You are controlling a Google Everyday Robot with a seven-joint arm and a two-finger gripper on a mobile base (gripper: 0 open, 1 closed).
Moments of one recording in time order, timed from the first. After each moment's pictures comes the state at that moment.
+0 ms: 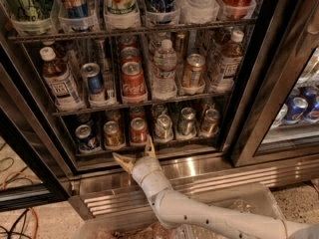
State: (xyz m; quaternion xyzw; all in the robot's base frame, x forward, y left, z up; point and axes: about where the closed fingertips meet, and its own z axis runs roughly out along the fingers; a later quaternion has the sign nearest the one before) arm 0.591 0.089 0.598 -0.21 0.69 0.14 0.68
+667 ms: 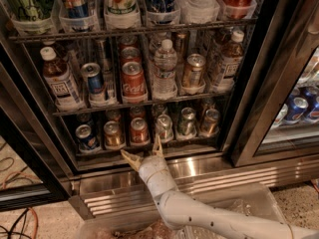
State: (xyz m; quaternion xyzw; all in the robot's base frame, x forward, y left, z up) arm 0.596 0.061 0.601 -0.19 0.69 0.11 0.69
